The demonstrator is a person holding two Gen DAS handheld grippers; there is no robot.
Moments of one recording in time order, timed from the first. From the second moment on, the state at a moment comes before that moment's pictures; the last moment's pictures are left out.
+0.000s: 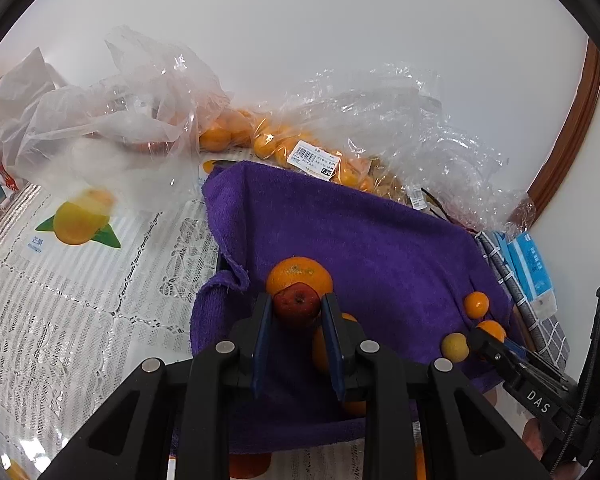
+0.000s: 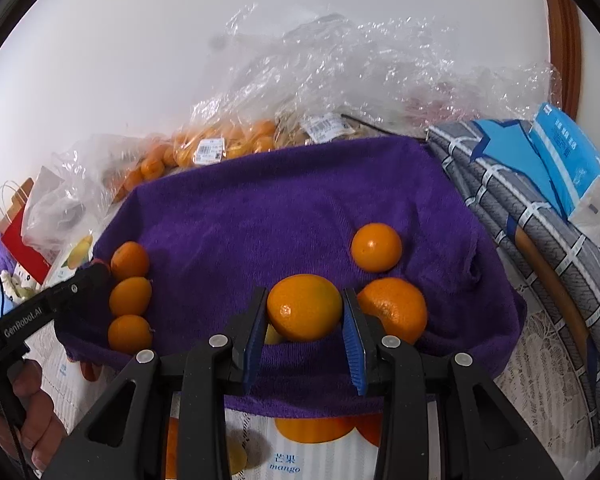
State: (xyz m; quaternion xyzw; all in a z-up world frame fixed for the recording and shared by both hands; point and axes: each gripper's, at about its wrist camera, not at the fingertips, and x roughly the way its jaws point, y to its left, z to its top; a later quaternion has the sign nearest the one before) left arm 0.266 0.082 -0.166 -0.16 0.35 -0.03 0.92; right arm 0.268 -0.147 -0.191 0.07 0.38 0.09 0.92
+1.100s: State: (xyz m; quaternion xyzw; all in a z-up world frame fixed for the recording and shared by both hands) left arm 0.220 0.091 -0.141 -0.15 0.32 -0.07 0.93; right arm 0.196 -0.135 -0.181 0.03 0.38 0.13 0.92
